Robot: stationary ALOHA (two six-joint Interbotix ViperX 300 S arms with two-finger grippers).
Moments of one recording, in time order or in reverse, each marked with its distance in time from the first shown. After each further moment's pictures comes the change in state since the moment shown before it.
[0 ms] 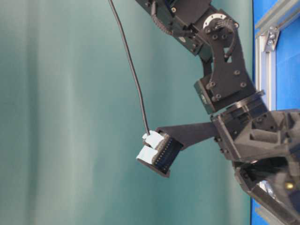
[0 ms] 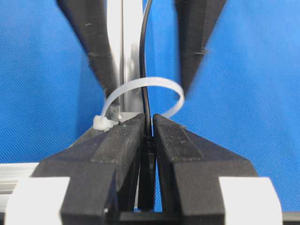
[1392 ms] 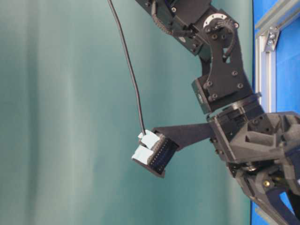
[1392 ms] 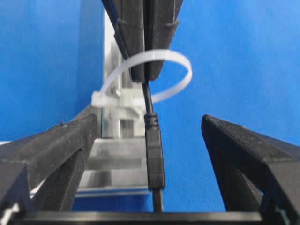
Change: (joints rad) left arm 0.000 0.002 -0.002 0.000 0.051 0.000; right arm -0.002 0.000 0.000 -0.003 -0.063 -0.008
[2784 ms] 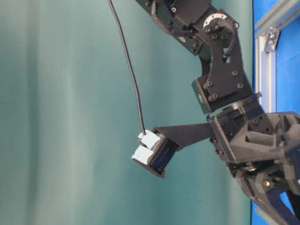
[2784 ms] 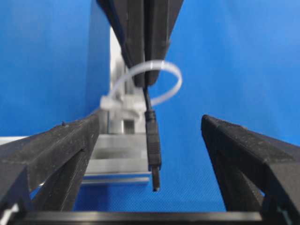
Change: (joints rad) left arm 0.002 -0.189 0.071 0.000 0.066 -0.003; right arm 0.000 0.000 0.000 0.000 0.000 0.000
